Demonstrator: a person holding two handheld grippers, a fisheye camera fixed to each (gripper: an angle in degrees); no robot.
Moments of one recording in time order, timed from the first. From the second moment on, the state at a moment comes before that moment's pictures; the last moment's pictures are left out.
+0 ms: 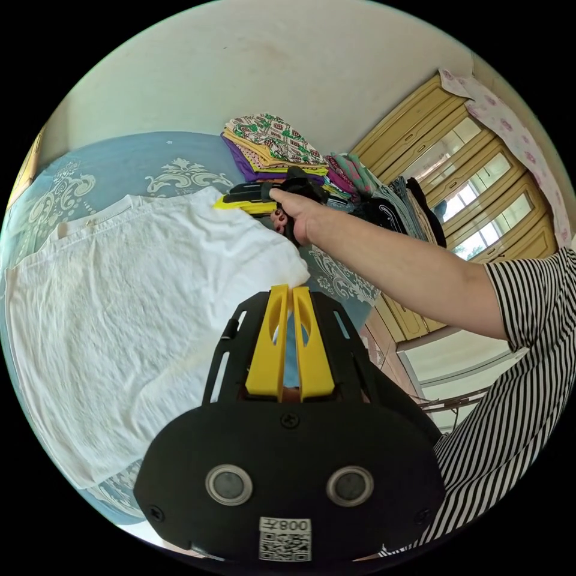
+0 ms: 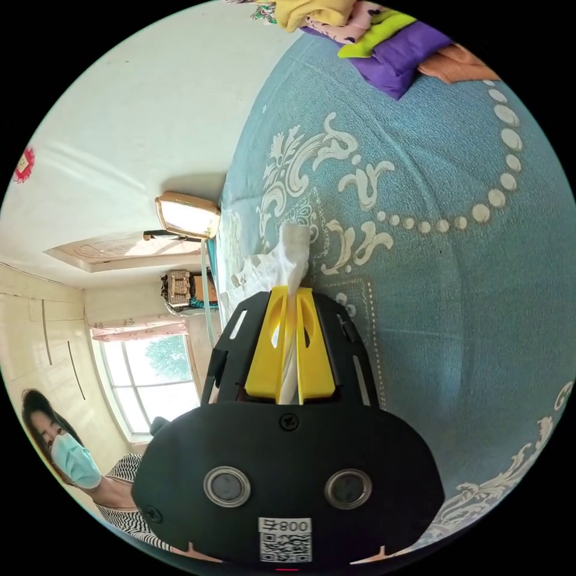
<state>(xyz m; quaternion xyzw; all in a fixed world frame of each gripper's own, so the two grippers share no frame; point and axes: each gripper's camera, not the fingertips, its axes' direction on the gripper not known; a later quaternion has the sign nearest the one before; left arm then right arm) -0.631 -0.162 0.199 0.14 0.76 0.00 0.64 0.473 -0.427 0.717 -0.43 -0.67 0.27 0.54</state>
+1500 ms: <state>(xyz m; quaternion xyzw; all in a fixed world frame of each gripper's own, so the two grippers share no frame) -1.033 0.000 0.417 -0.02 0.76 -0.44 0.48 -0.062 -0.383 0.571 -0.41 -0.72 -0.02 0.56</state>
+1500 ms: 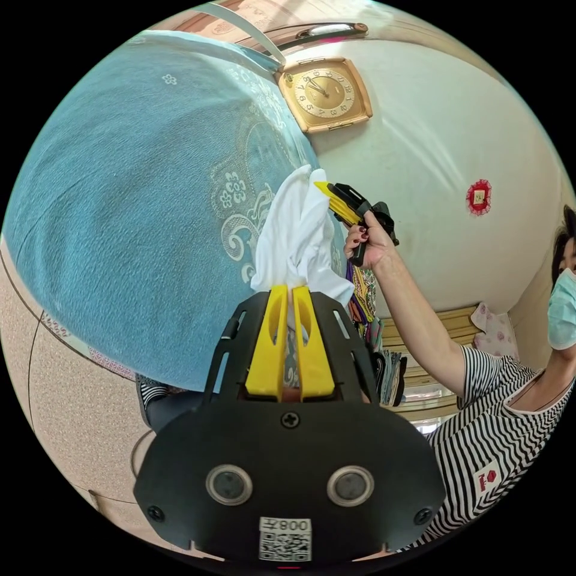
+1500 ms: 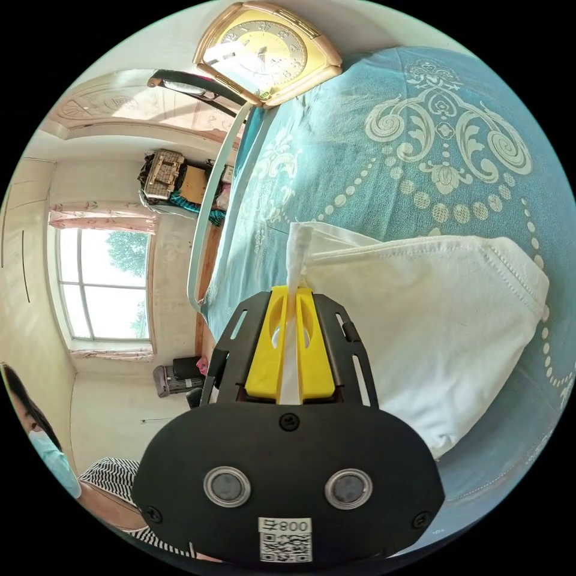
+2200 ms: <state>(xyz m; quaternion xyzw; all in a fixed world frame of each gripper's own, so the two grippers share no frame) -1.102 -0.035 0.320 0.04 0.70 -0.38 0.60 -0.096 -0.225 0.574 -0.33 -0.76 -0.03 0.56</state>
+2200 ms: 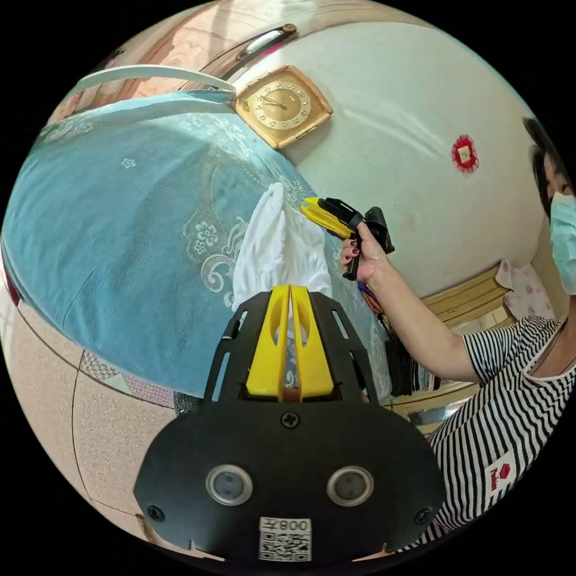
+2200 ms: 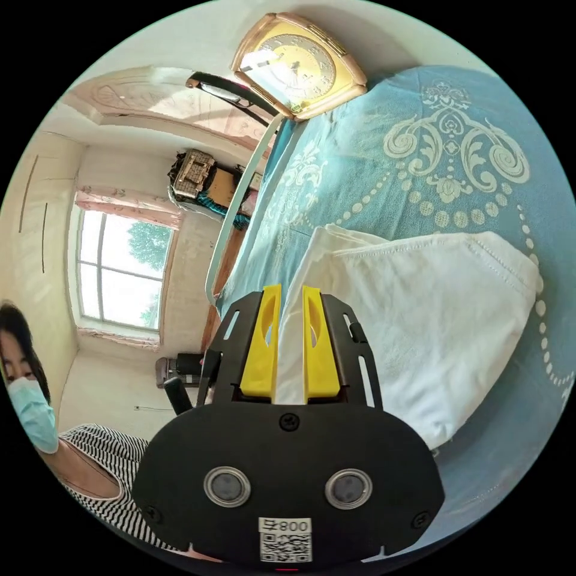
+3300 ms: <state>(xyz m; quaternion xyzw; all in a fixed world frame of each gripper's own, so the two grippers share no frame) -1.030 -0.083 0.242 -0.02 0.65 -0.29 0.70 -0.060 0.111 0.316 -0.12 -0.42 -0.41 0.80</state>
